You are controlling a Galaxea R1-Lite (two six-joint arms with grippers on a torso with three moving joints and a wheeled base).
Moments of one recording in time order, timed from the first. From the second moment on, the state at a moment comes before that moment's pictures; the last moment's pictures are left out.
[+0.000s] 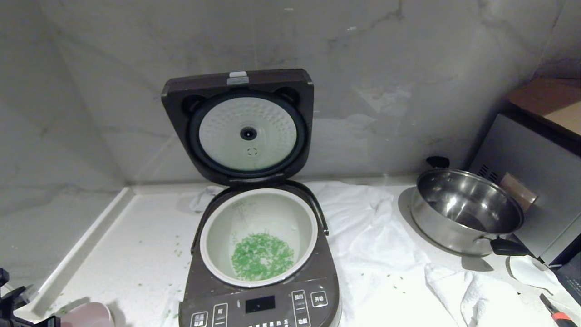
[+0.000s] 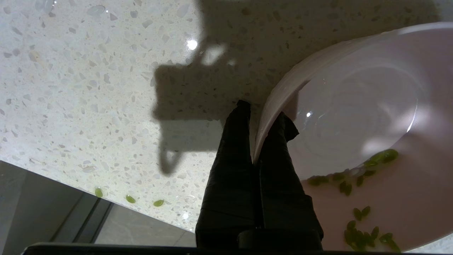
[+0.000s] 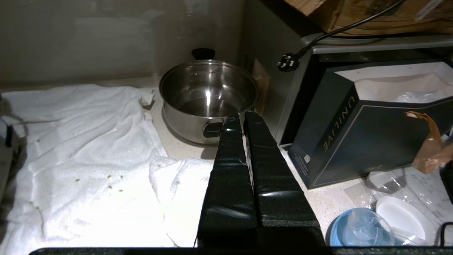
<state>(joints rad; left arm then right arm) 0.71 1.99 -0.47 -0.20 -0.10 0.14 -0.04 0.28 -0.65 0.40 -0.22 -0.08</state>
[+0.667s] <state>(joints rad) 0.68 1.97 -0.47 -0.20 -0.10 0.14 -0.01 0.07 -0.45 0.41 -0.19 -0.09</state>
